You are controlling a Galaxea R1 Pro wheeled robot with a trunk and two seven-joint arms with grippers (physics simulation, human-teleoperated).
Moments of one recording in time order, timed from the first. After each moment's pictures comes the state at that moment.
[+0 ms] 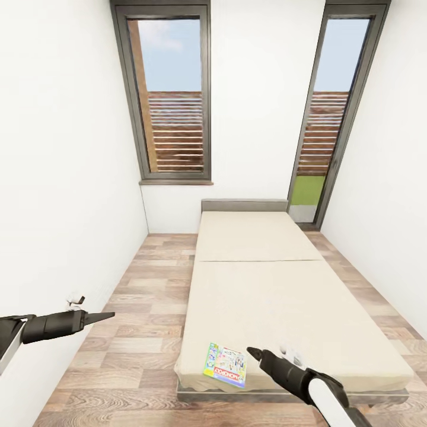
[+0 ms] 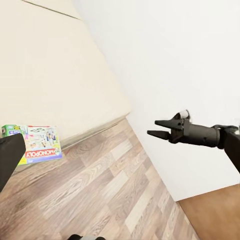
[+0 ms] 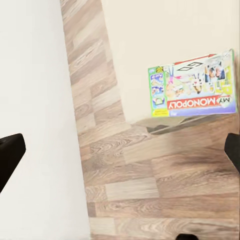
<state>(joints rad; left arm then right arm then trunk) -0.59 0.49 0.14 -0.77 0.14 0.66 -1.52 -0.20 -0.16 0.28 -1.24 -1.09 0.51 -0.15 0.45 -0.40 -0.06</state>
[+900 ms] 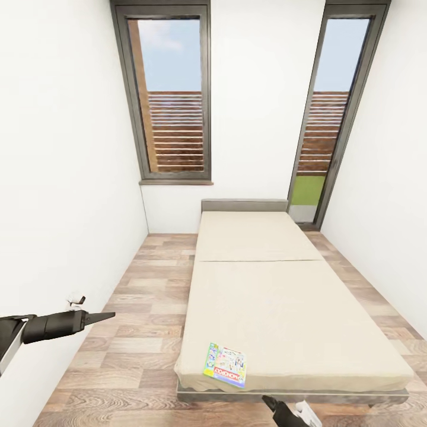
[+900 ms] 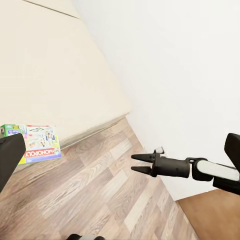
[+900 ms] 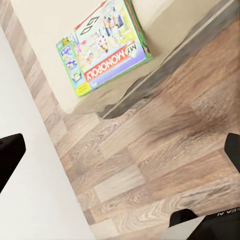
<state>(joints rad) -0.59 0.49 0.14 -0.77 0.14 0.67 -1.52 -0.21 -0.10 0.21 -0.63 -1.08 0.24 0.15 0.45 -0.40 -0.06</state>
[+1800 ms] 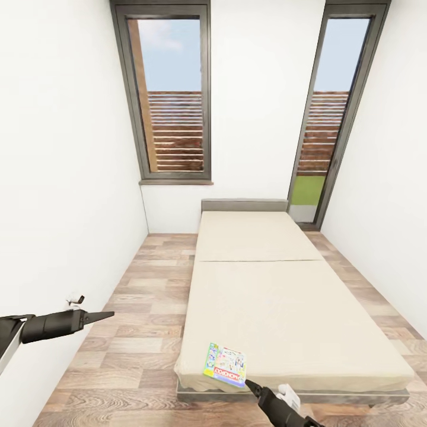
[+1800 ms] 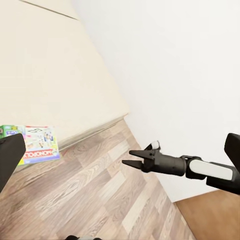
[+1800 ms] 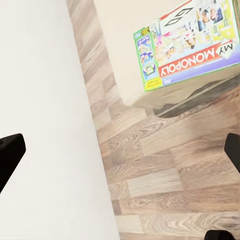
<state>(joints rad) -0.59 0.50 0.14 -0.77 0.14 0.68 -1.53 -0.29 -0.05 0.21 -0.52 -0.96 0.22 0.43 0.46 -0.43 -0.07</state>
